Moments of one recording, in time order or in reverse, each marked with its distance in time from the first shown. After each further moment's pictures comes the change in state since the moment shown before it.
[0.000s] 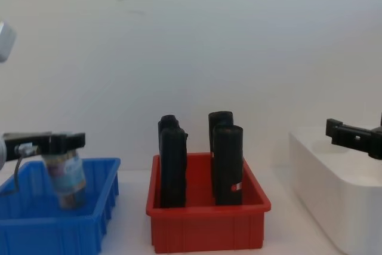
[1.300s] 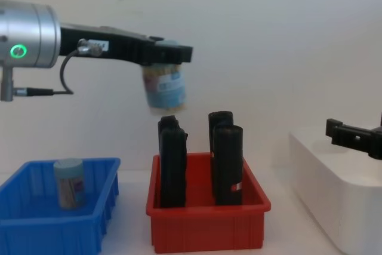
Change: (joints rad) left arm -0.083 0.030 0.038 -0.291 0.155 0.121 -0.499; right arm 0.000 0.000 0.000 0.000 0.000 0.000 0.000
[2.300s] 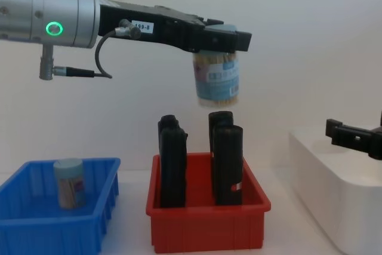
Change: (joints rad) left arm -0.069 -0.043 0.054 0.000 0.059 -0.022 -0.197; right arm 0.000 0.002 0.001 0.000 -0.001 0.000 0.005
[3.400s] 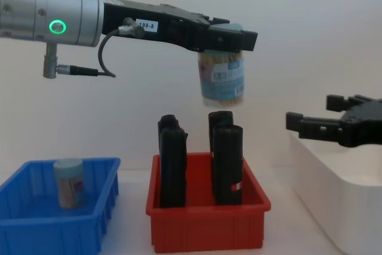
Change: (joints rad) left arm -0.006 -0.004 0.006 0.000 0.006 -0.002 -0.019; right arm 0.166 0.023 0.017 0.138 -0.012 -0.009 0.402
